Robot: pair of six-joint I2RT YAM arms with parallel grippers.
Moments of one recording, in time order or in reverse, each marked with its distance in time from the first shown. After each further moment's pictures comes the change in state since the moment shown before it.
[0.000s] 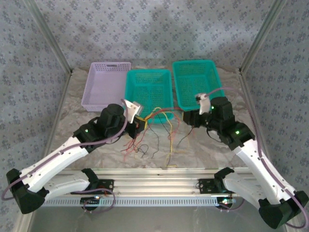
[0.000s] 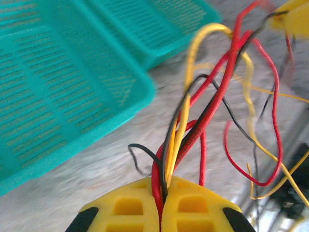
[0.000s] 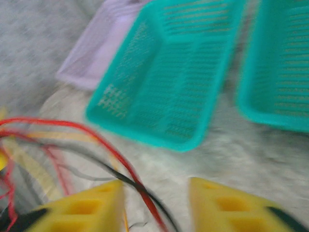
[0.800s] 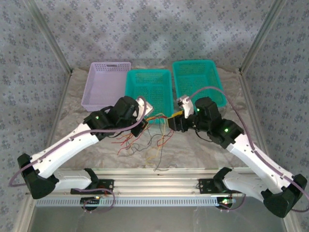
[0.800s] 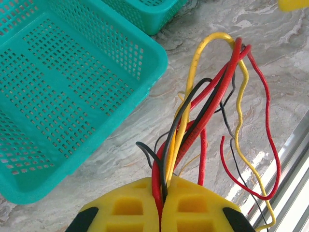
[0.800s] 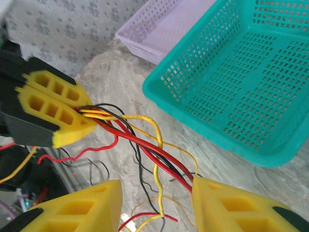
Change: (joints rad) left arm -0.065 0.207 0.252 -0.261 -0.073 0.259; right arm 0.280 0.106 0.035 0.075 -0.037 -0.119
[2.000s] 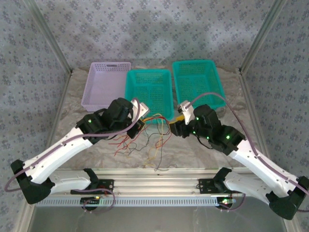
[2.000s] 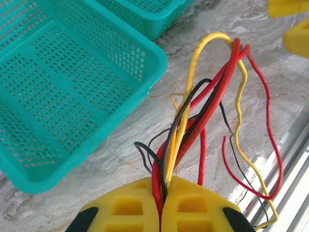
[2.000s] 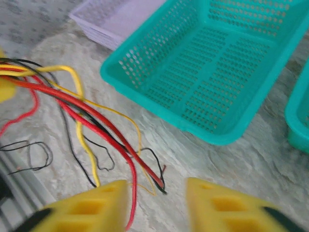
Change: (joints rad) left arm 0.000 -0.077 -0.022 -0.016 0.001 0.004; right arm 0.076 -0.079 -0.066 -0.015 0.154 -0.041
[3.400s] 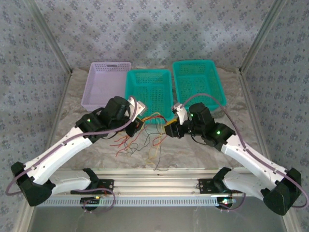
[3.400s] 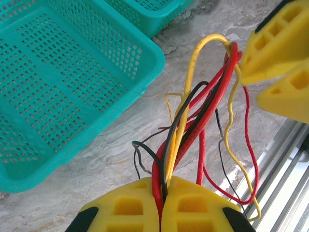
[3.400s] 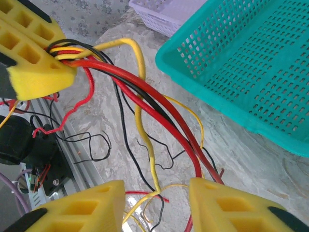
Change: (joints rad) left arm 0.076 -0.011 -0.045 0.045 0.103 -0.046; right arm -0.065 0.100 -0.079 0.143 -0.257 0.036
